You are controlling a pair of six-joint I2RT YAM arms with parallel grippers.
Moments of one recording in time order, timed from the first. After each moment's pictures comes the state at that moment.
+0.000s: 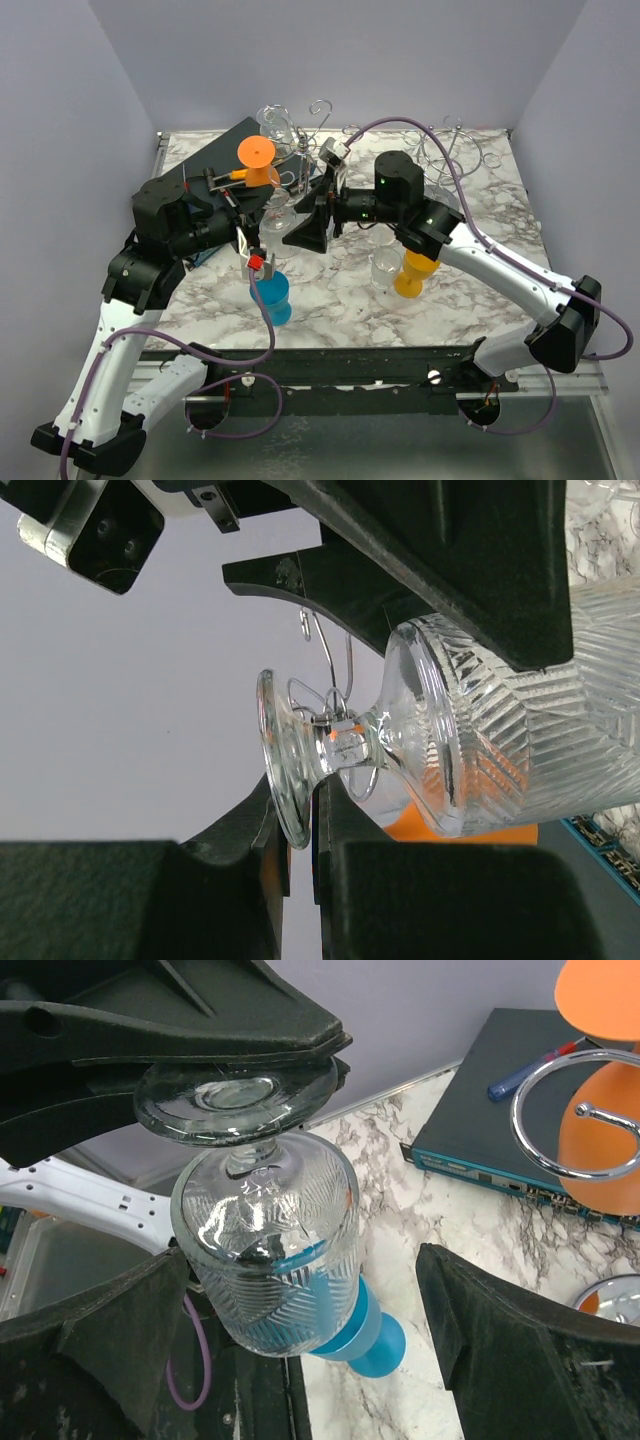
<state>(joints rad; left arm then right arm) -0.37 0.86 1.26 -0.64 0.69 1.53 0.85 1.42 1.37 -0.07 -0.57 0.25</state>
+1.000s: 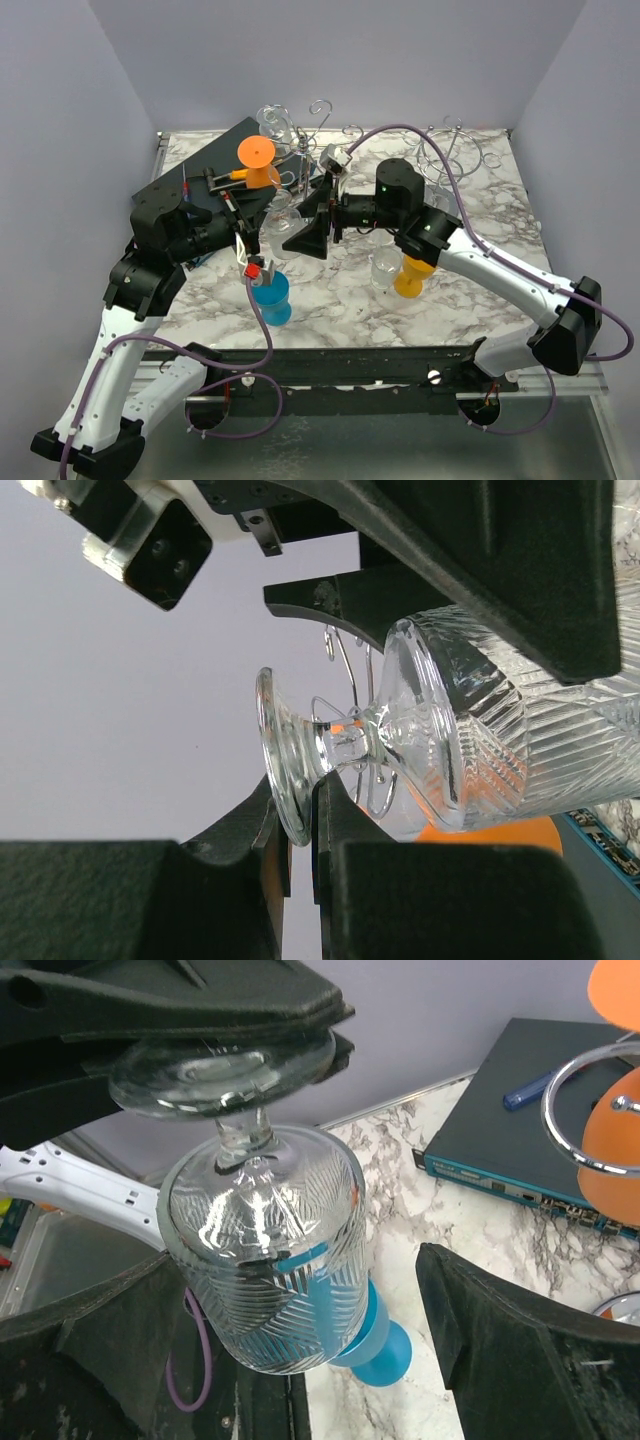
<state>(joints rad) -0.37 0.82 1.19 -0.53 0.73 1.53 0.86 1.41 1.31 0.02 -0.60 0.24</state>
